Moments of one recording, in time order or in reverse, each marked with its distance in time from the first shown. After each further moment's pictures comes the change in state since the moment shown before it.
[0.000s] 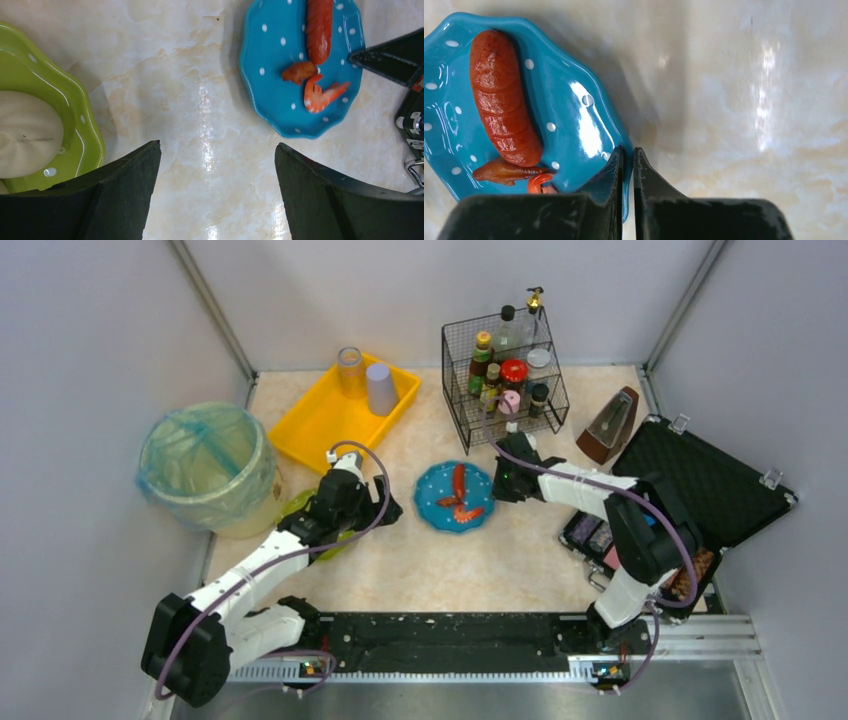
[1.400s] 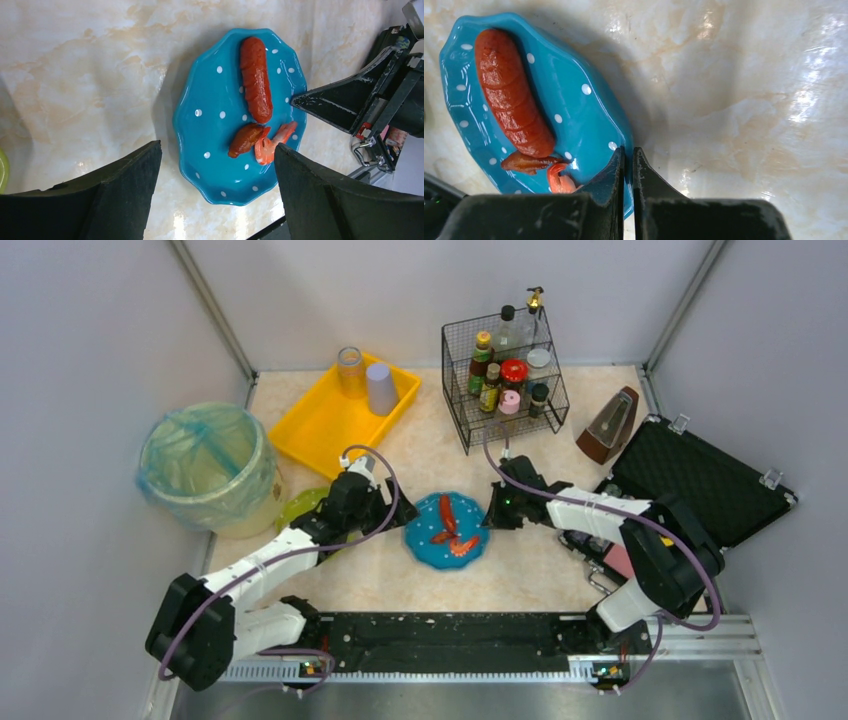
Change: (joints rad) left arm -0.058 0.080 -0.027 0.156 0.105 -0.141; right arm 0.070 -0.174 -0.227 0.043 -0.208 0.040
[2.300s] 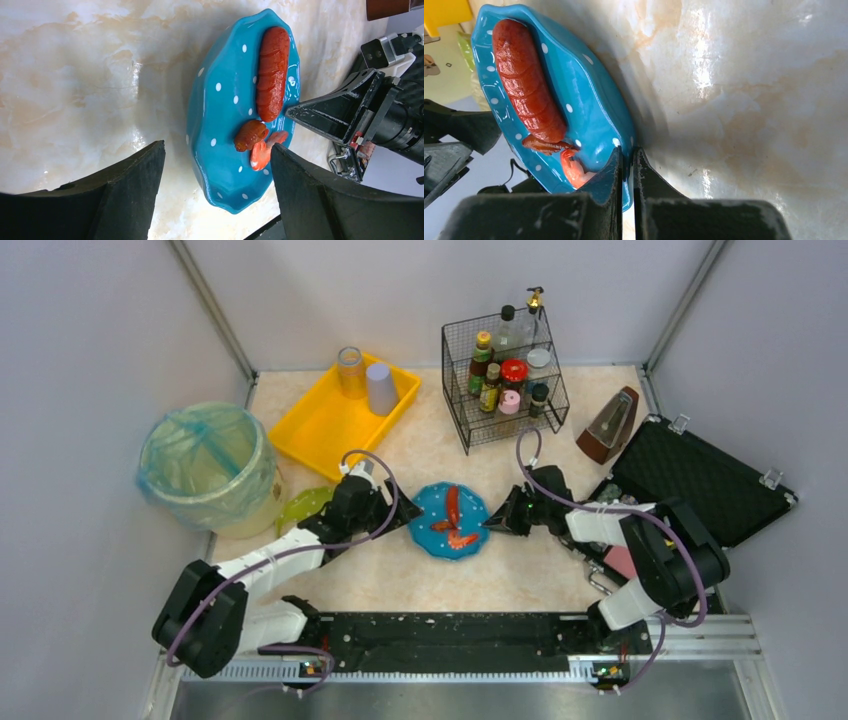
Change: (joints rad) left arm 0.000 0.066 -0.066 0.148 0.019 -0.151; right arm -0.184 -0.016 -0.233 0.365 -0.307 0.201
